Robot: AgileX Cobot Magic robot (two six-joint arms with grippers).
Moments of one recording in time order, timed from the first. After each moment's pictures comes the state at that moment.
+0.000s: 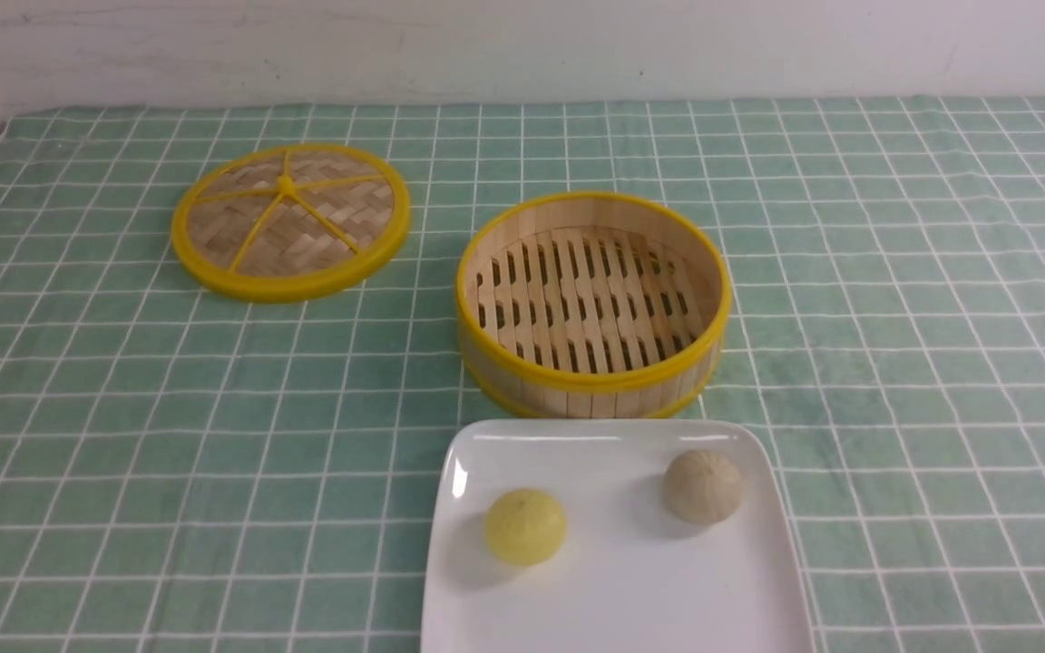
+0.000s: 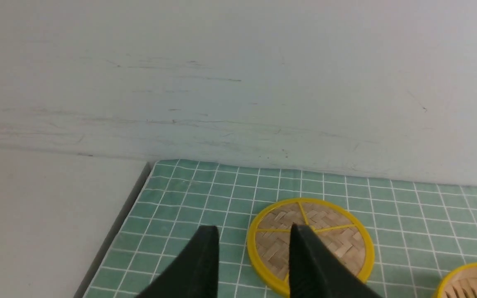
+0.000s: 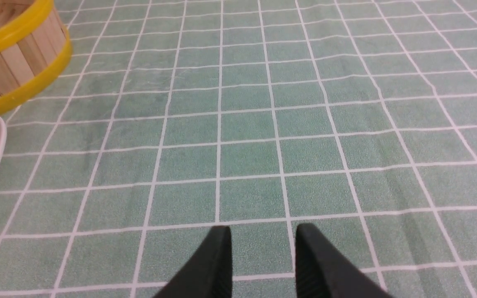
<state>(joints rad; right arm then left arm) 0.07 0.06 0.02 -0.20 0.36 0.32 -0.23 0.86 -1.33 0.45 0.82 -0.40</state>
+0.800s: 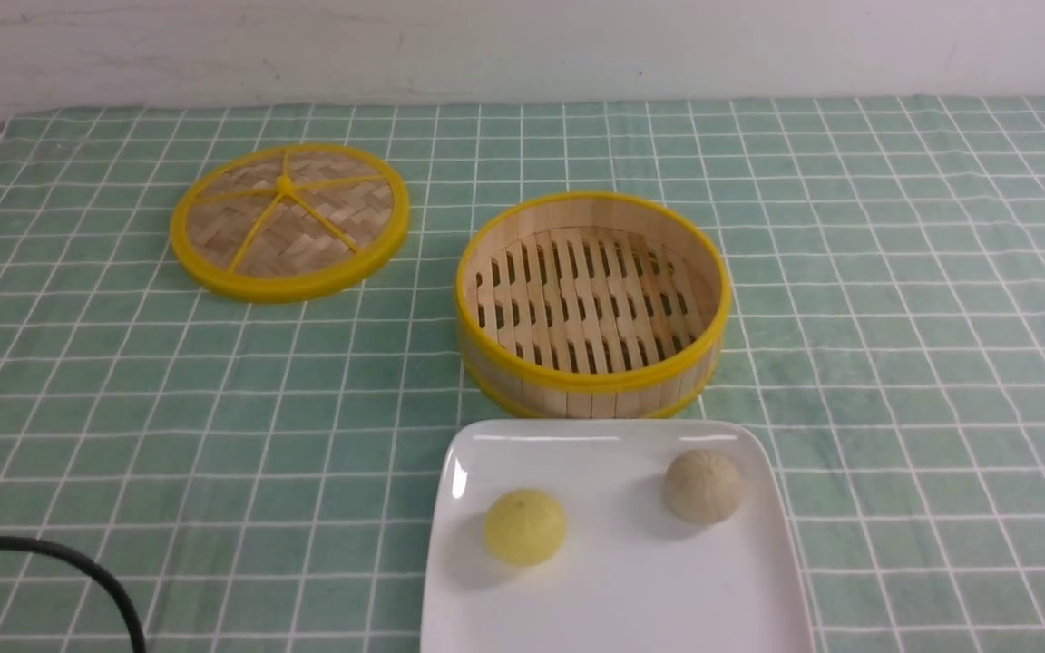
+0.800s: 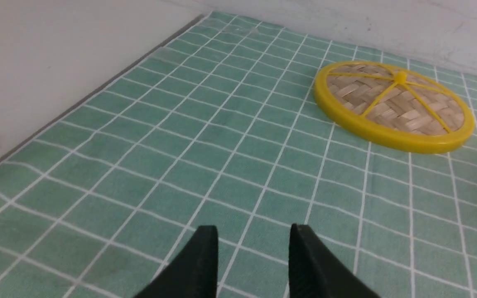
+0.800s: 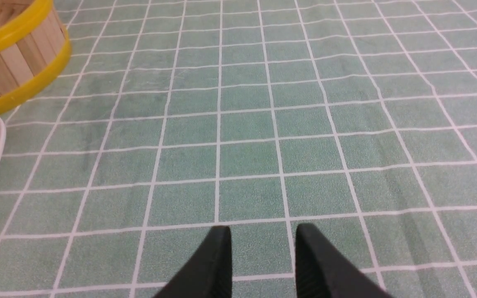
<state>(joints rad) 0.07 0.06 0.02 -0.20 0.36 0.32 0.08 0.15 -0.09 0.49 0.30 -0.67</state>
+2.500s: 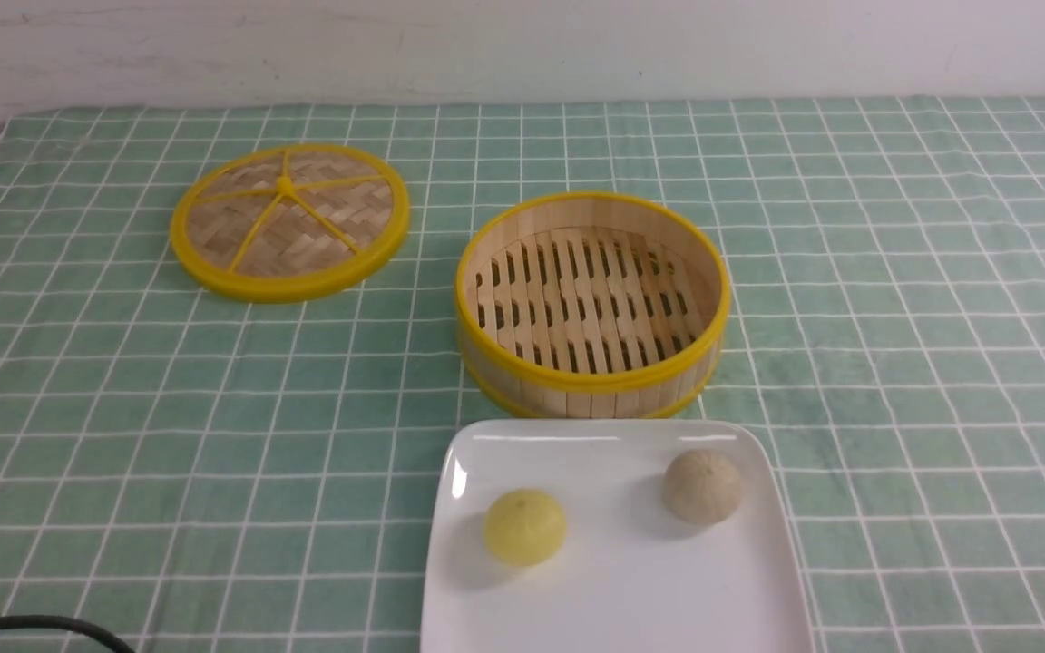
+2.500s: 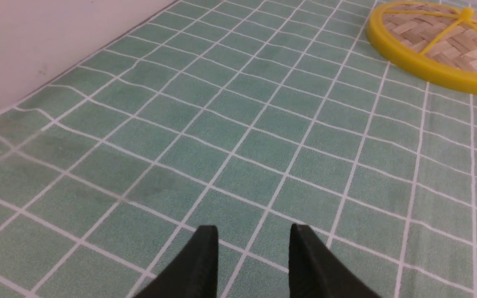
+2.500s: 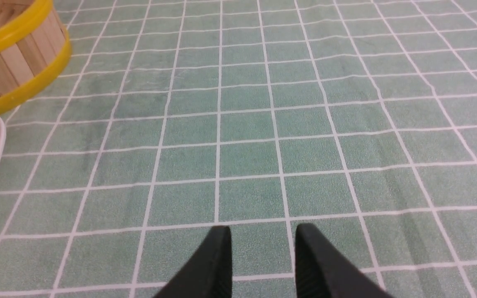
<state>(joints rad) 0.07 0.06 0.02 -0.20 0.36 0.32 0.08 -0.01 0.02 0.45 0.42 -0.62</state>
